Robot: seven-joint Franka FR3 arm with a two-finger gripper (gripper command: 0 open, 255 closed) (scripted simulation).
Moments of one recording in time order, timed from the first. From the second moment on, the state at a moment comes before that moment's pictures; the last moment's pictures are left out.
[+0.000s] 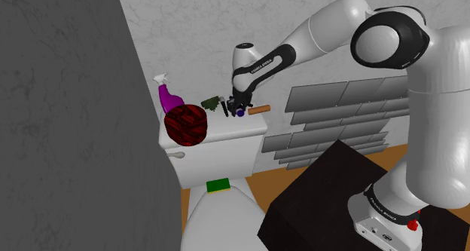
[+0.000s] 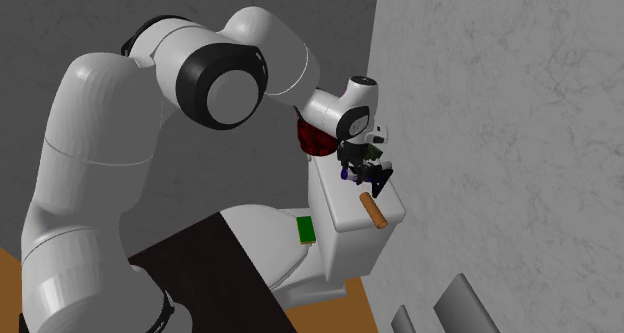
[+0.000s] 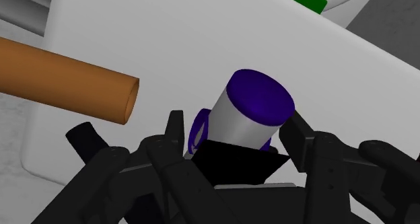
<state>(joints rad) 0.03 0.58 0.07 -1.81 -0.06 2.40 0.15</state>
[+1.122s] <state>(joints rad) 0.02 0.44 0.08 -1.77 -0.05 2.23 0.14</state>
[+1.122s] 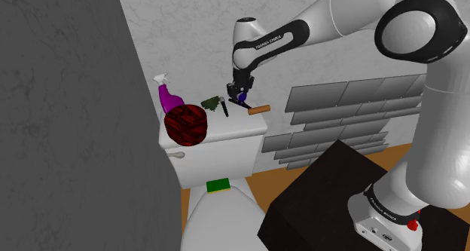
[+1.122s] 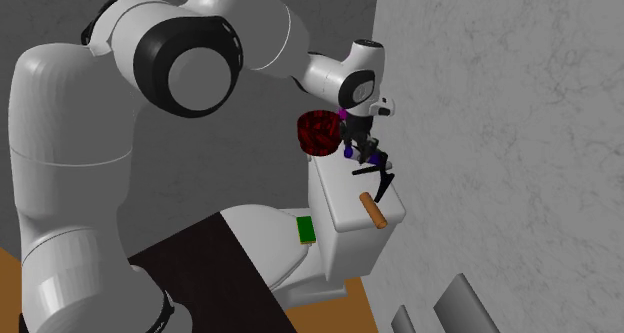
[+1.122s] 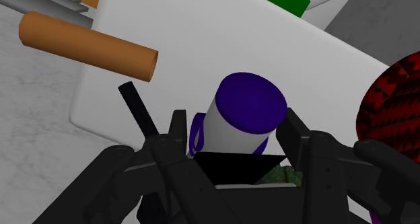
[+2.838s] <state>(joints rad) 0.29 0.66 0.15 -1.30 -0.10 1.96 0.46</state>
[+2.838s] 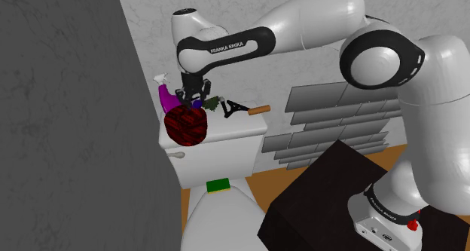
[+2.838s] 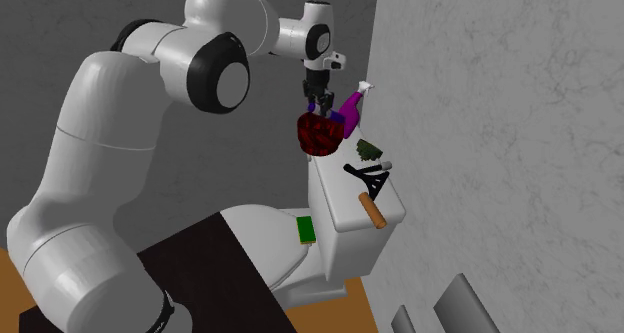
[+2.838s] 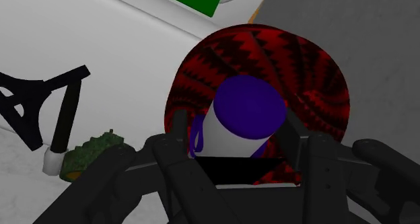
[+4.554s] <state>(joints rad) 0.36 0.83 0.15 -1.19 -0.12 2.02 0.53</state>
